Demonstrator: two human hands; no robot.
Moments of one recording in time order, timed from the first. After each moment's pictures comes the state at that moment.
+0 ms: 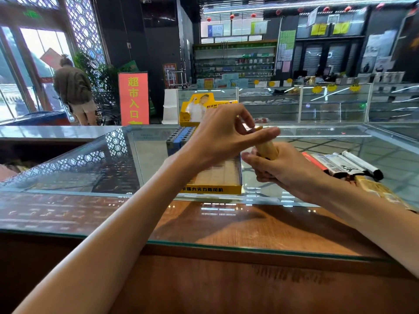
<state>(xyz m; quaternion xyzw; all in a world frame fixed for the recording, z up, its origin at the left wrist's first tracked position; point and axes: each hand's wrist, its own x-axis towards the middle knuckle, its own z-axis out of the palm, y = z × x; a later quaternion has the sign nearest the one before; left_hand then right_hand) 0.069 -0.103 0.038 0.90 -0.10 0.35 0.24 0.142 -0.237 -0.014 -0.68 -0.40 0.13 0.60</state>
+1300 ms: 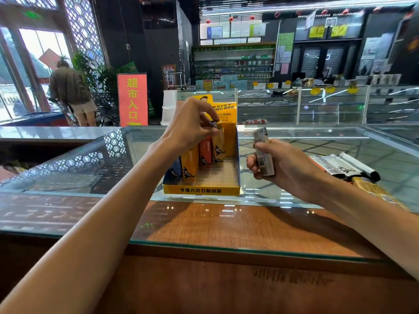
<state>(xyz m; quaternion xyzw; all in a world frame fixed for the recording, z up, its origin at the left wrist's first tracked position) 0.086 -0.047 0.044 0.91 -0.01 0.36 0.23 0.143 -0.238 -0.008 -0.61 -0.30 0.22 0.70</state>
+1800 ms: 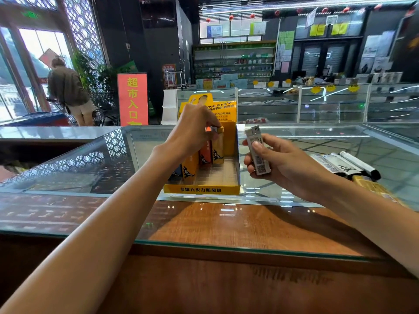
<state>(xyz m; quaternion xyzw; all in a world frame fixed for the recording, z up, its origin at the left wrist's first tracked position) 0.094 -0.051 0.034 0.92 -0.03 0.38 0.13 0.143 -0.242 -0.010 -0.60 -0.36 0.22 0.68</state>
